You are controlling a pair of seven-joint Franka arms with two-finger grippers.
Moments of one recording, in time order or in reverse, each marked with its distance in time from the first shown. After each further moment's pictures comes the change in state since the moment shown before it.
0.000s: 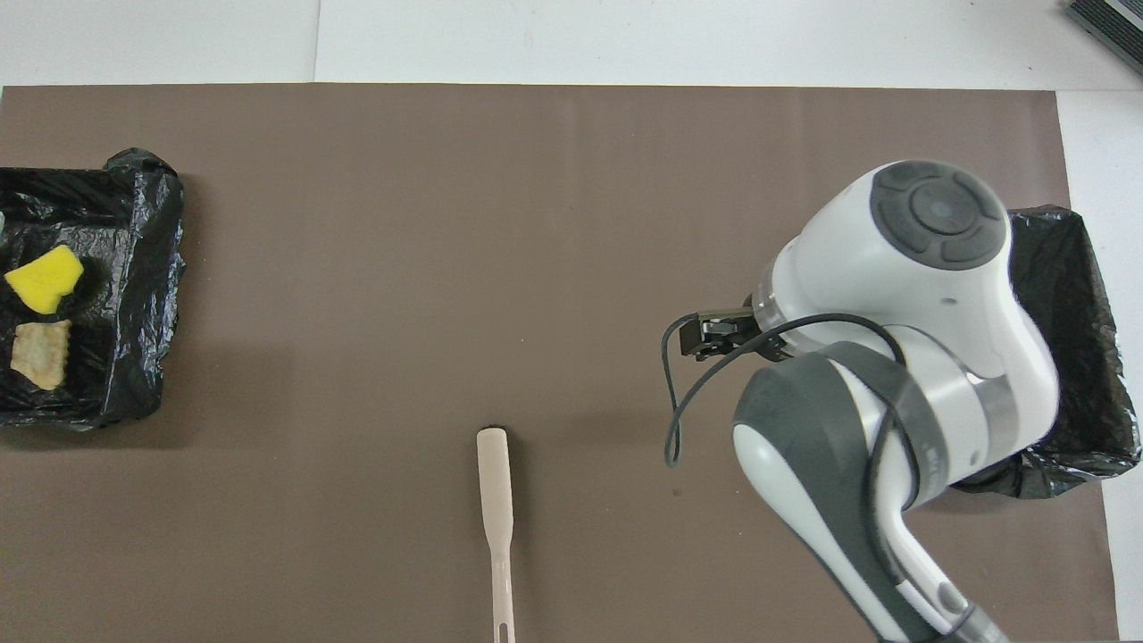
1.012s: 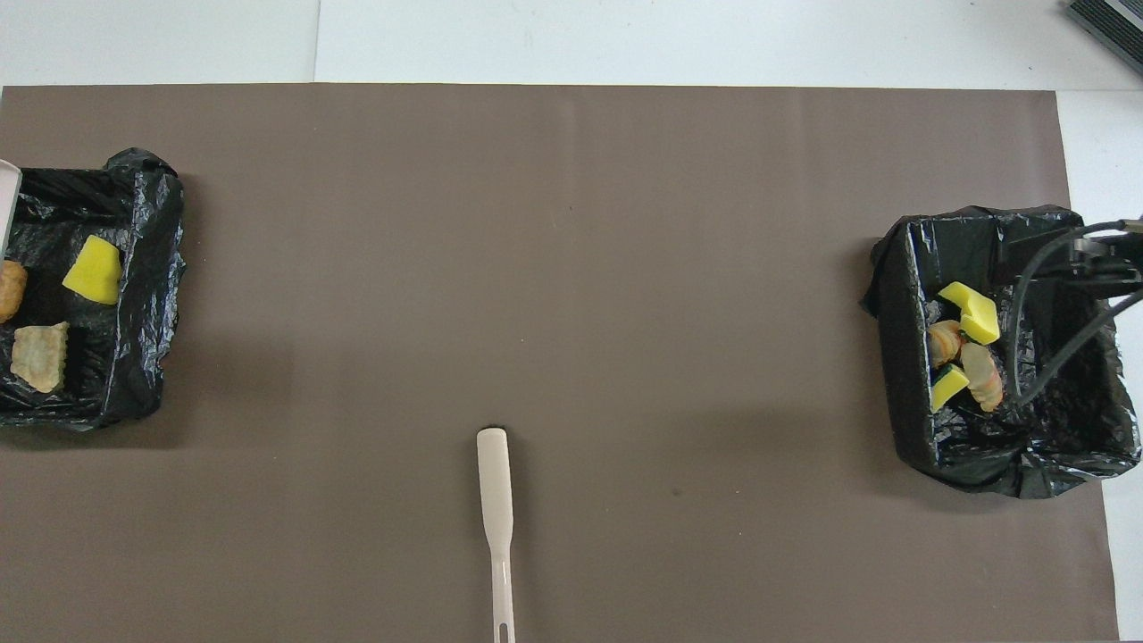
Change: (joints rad) left arm -0.044 -0.065 -0.025 0.003 -0.077 -0.001 -0.056; right arm -0.146 -0.109 -0.273 0.175 0.019 -0.182 -0.277
